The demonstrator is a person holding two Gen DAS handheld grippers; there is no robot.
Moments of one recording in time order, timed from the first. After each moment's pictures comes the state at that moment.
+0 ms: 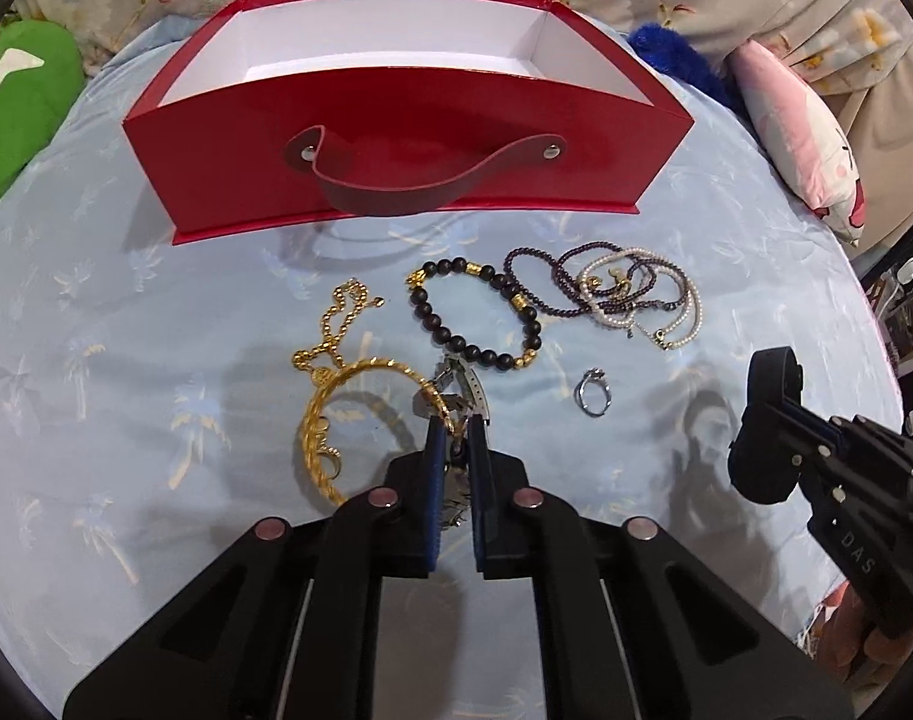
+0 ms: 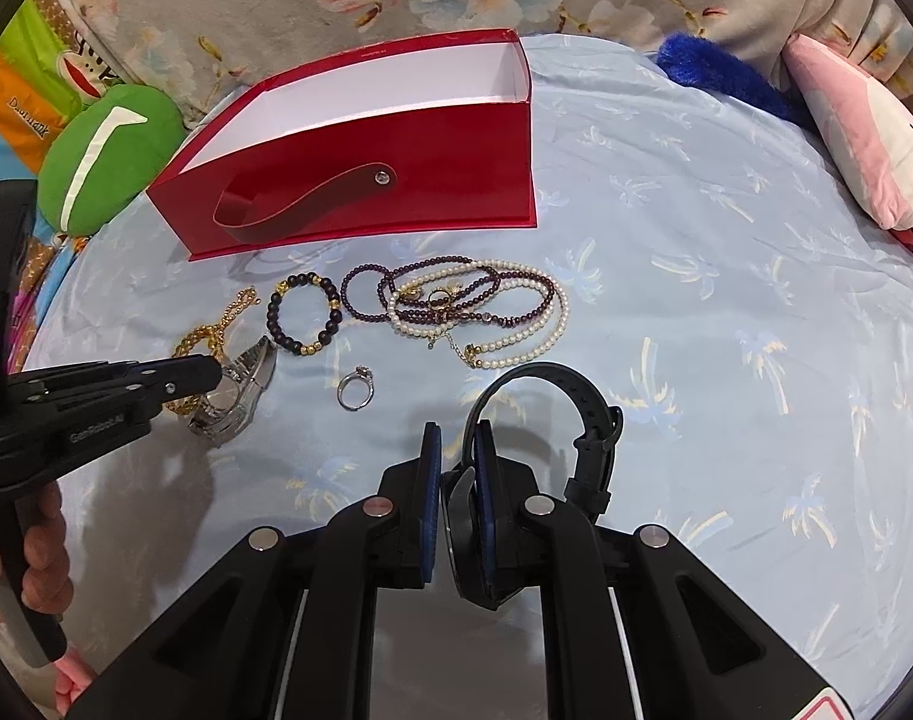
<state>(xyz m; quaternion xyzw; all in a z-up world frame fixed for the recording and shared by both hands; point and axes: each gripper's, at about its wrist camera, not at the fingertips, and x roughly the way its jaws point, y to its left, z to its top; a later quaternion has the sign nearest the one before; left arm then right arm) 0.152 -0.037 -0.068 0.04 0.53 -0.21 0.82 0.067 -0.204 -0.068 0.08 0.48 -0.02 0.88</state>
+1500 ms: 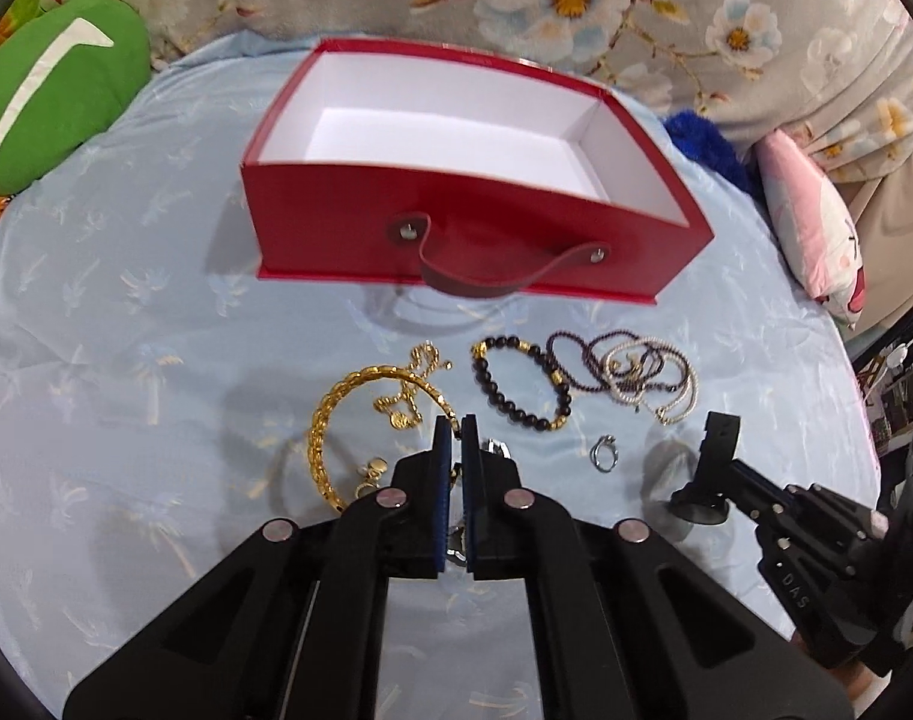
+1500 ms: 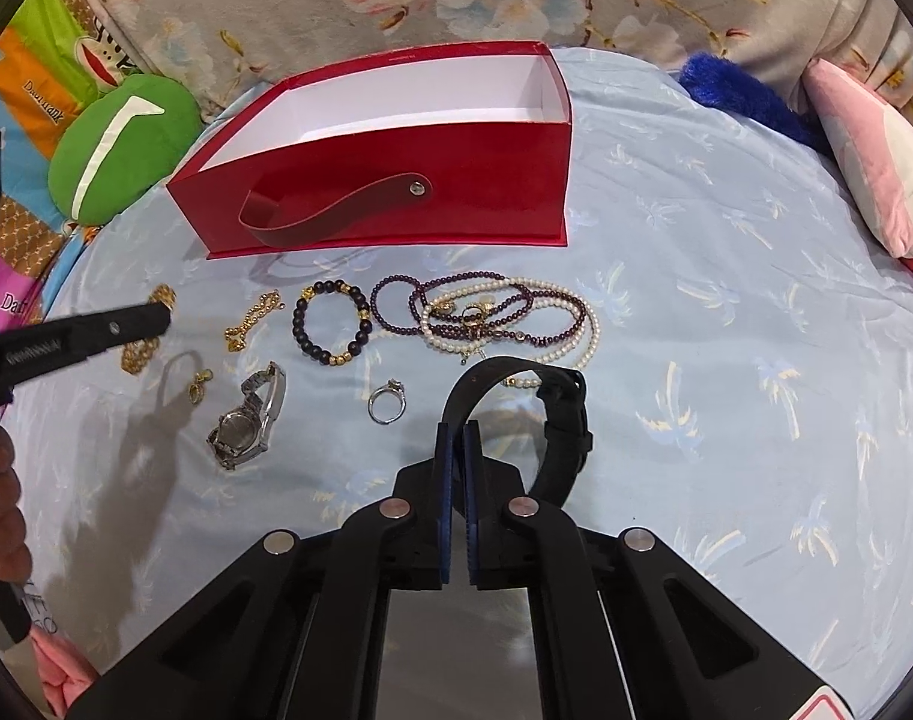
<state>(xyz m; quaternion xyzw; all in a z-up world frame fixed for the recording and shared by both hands) 0.157 0.008 -0.022 -0.03 0.49 -0.17 0.85 0.071 -0.188 -0.058 0.06 0.47 -0.01 0.88</state>
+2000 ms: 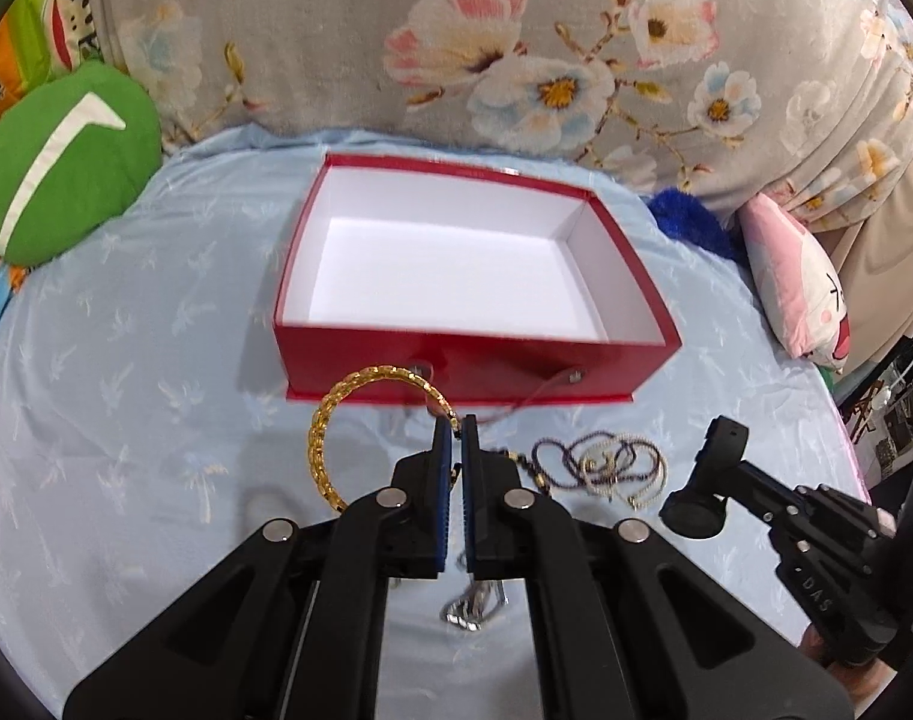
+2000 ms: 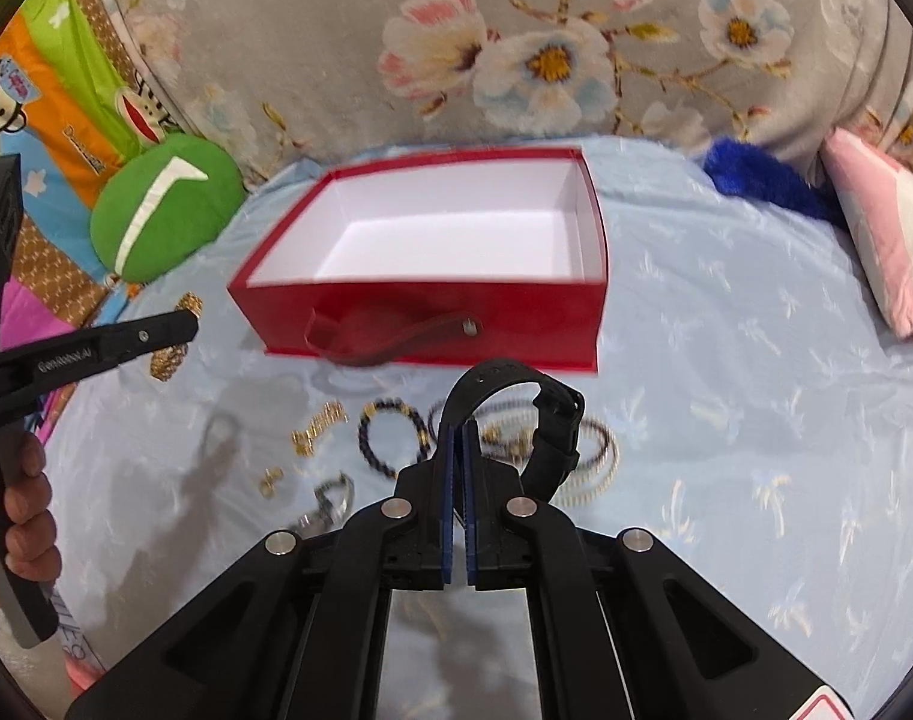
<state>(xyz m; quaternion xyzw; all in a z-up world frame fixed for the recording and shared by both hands) 0.177 0.014 0.046 -0.03 0.42 -0.17 0.89 0.097 -0.182 0.019 0.07 0.39 0.03 0.92</state>
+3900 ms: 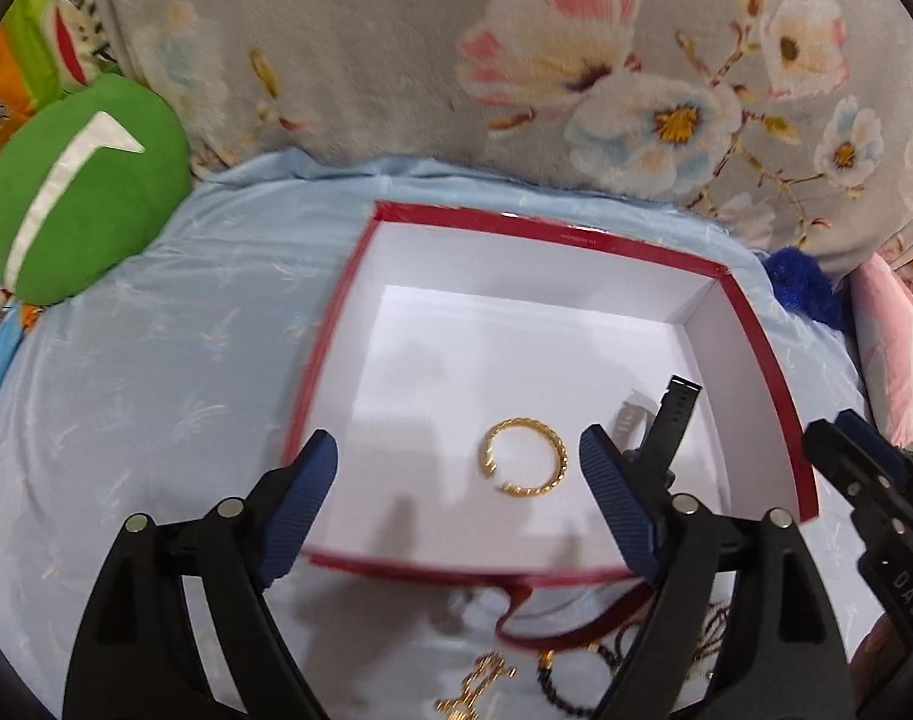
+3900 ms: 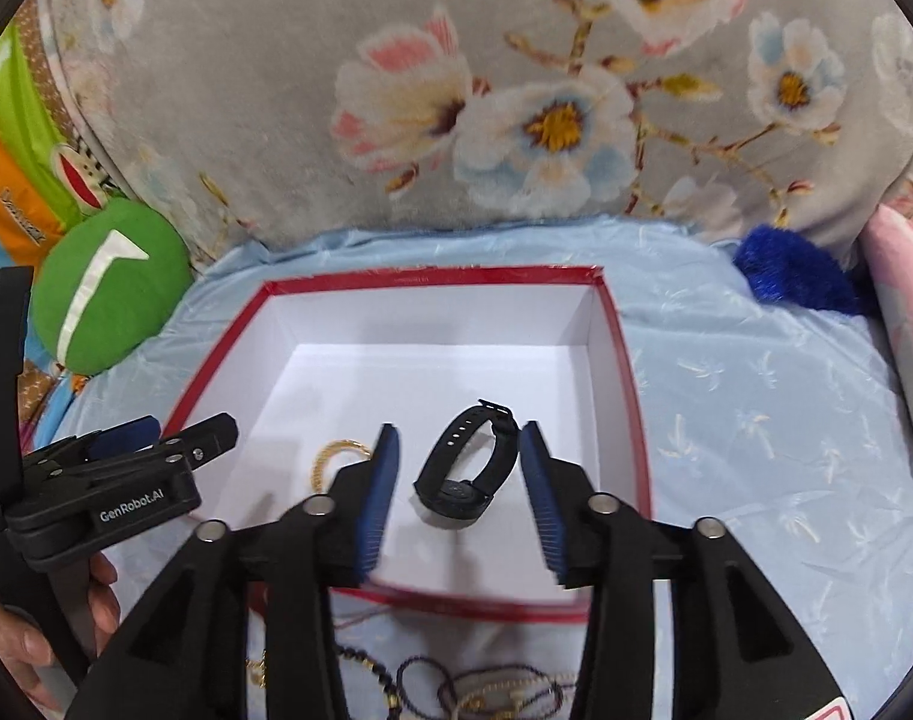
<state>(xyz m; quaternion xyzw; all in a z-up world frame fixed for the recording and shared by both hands) 0.297 -0.002 0.020 -0.02 0.41 -0.07 0.91 0.231 -0.189 0.029 0.06 0.34 -0.01 0.94</state>
